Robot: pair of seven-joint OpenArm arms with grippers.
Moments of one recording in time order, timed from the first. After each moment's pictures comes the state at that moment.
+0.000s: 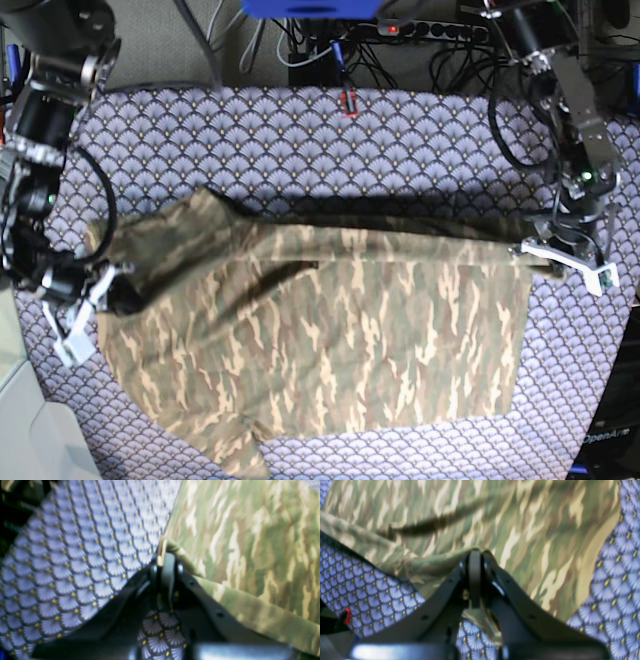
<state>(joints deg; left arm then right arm) 0.4 -7.5 -23.6 100.7 -11.4 -1.1 47.0 18.2 18.2 21.3 84.7 41.9 39.7 -76.5</state>
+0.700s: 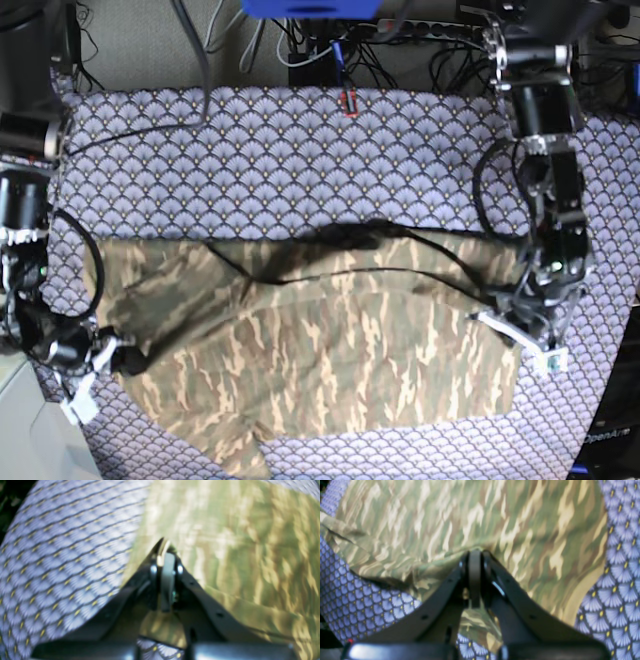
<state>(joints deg) -16.3 -11.1 -9.4 84.0 -11.7 -0.9 44.0 35.9 24.9 5.7 57.1 41.8 39.7 -60.0</state>
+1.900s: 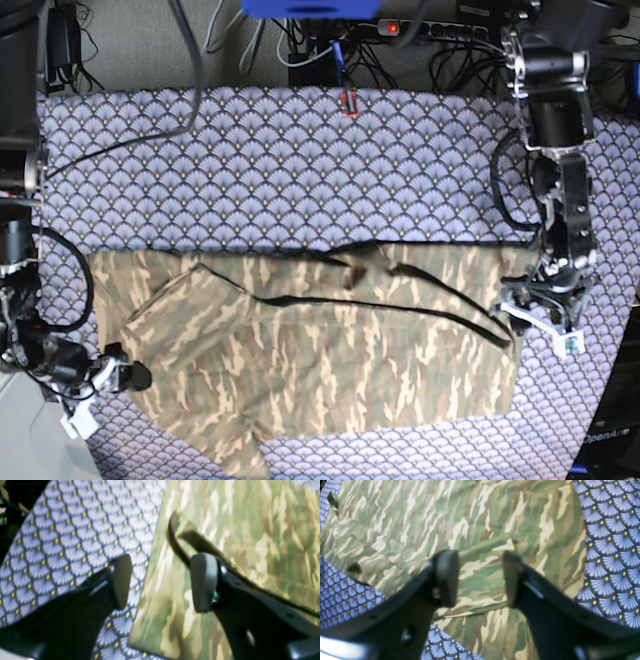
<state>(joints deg) -17.2 -15.0 -9.7 70.5 -11.3 -0.8 30.2 43.7 28.4 -6.6 43.6 41.6 39.7 -48.3</state>
